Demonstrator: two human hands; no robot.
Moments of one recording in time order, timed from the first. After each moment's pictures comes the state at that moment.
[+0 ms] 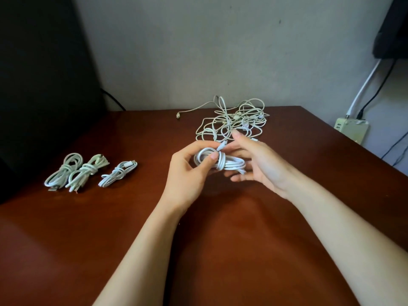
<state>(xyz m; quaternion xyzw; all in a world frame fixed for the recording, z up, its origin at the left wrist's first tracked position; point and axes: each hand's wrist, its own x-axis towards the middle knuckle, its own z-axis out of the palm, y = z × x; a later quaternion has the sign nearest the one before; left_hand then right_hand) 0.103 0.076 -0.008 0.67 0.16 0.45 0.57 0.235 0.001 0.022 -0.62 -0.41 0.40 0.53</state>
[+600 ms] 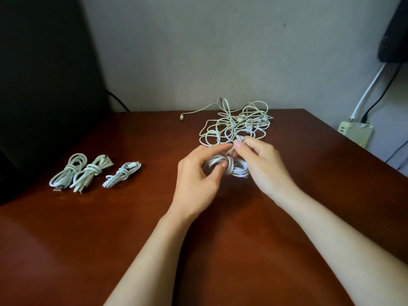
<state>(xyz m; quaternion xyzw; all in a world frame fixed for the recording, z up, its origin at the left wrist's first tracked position) 0.104 0.074 -0.012 0.78 0.19 0.48 0.36 0.227 0.007 0.009 -0.67 -0.49 0.10 0.55</state>
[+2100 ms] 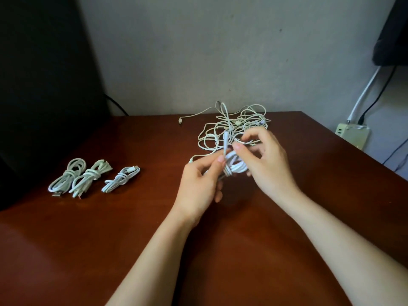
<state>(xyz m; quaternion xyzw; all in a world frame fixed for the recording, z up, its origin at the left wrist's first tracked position) 0.110 0.065 -0.009 0.65 0.20 0.39 0.62 0.236 0.009 0.008 -0.64 -0.49 0.02 0.59</state>
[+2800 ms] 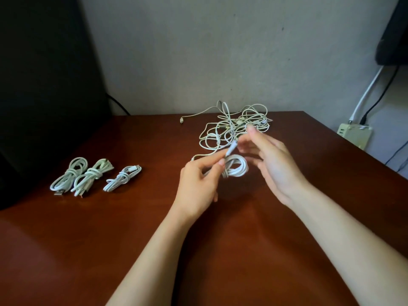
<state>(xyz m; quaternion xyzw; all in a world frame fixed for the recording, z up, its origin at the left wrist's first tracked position) 0.108 0.077 -0.018 0.73 0.23 0.41 0.49 0.229 0.002 0.025 -0.57 -0.37 0.27 0.68</state>
